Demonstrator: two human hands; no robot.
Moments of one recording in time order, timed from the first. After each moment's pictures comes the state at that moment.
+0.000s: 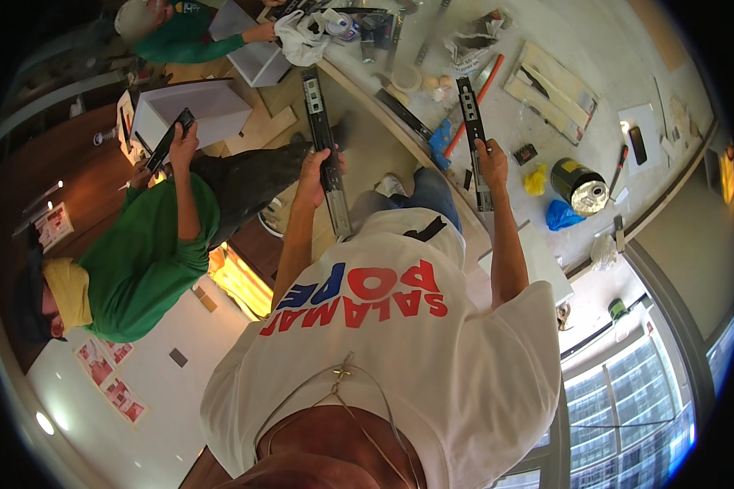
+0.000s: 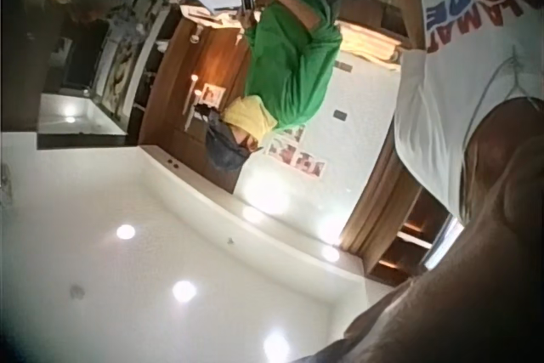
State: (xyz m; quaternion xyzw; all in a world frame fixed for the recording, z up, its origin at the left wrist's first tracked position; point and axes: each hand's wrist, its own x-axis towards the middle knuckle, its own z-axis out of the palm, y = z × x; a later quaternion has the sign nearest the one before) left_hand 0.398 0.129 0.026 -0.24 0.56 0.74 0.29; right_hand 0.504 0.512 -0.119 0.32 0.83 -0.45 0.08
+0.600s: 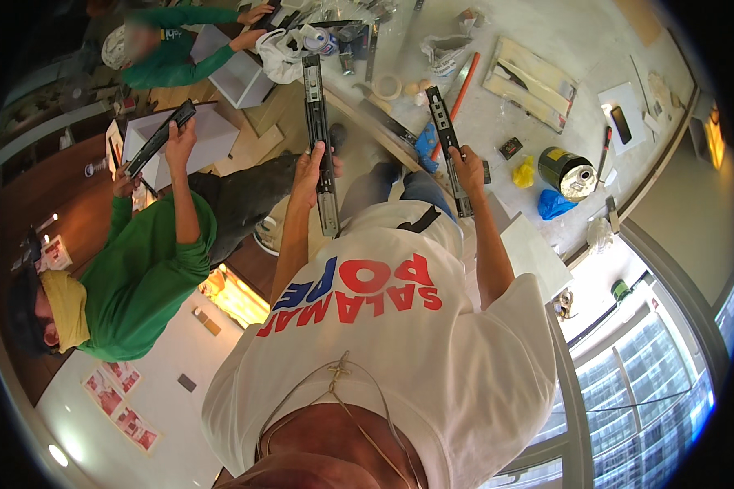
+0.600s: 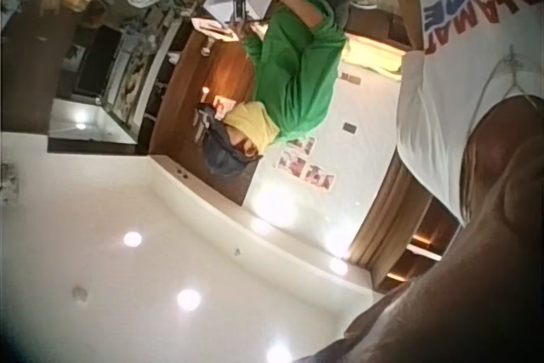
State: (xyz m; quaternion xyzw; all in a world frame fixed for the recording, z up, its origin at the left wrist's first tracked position) left_hand 0.375 0.153 0.028 -0.20 0.65 0.66 0.32; right_hand 0.523 0.482 -0.127 0.35 0.78 -0.50 0.10
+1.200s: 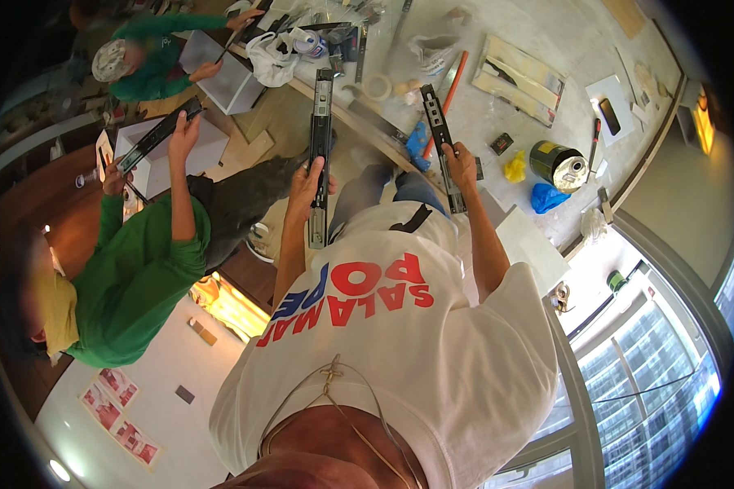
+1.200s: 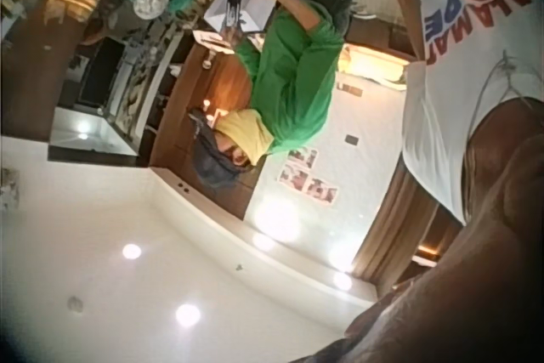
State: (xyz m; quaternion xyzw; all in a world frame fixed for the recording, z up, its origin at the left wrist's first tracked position) left_hand 0.401 0.139 0.040 -0.19 0.71 0.59 0.34; right_hand 0.528 0.474 -0.122 0.37 0.78 -0.50 0.08
